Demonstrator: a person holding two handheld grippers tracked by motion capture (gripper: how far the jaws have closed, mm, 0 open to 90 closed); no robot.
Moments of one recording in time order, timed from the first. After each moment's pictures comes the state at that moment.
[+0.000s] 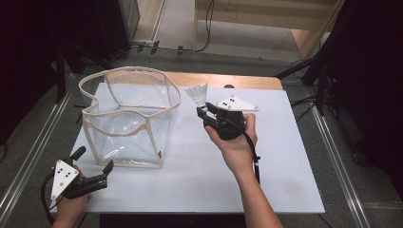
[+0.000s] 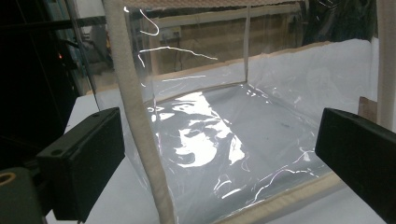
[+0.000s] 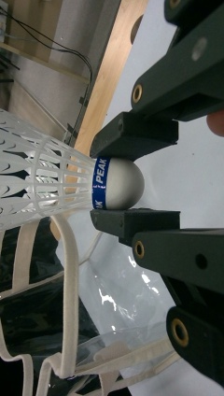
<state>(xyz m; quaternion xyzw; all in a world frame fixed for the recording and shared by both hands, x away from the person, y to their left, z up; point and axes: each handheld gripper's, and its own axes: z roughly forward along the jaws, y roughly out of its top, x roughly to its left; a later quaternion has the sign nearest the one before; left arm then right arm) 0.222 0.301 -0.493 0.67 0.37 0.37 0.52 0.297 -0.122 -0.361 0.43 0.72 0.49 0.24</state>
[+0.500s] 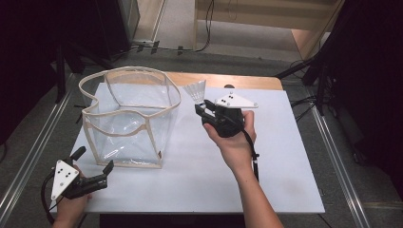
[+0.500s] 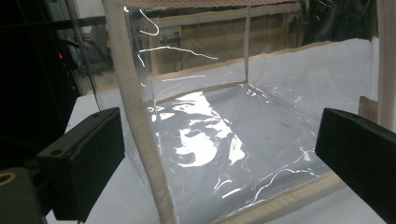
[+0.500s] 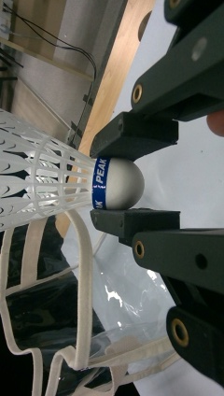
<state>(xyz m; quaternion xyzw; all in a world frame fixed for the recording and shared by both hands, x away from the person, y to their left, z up) 0.222 0.301 -0.493 0.67 0.37 0.37 0.52 0.300 -0.119 -0.355 0.42 0.72 0.50 0.24</state>
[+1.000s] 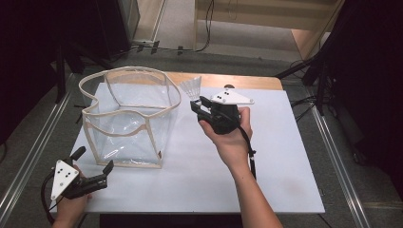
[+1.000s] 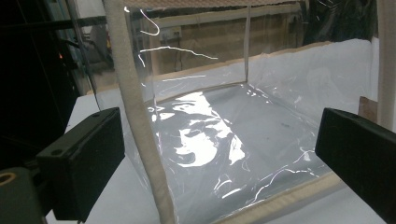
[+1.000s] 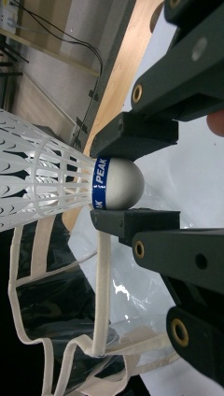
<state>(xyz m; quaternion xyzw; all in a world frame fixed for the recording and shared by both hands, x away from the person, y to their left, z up) 0.222 0.301 -0.493 0.67 0.37 0.37 0.52 0.305 -0.109 -0.348 0.42 0.72 0.51 0.24</state>
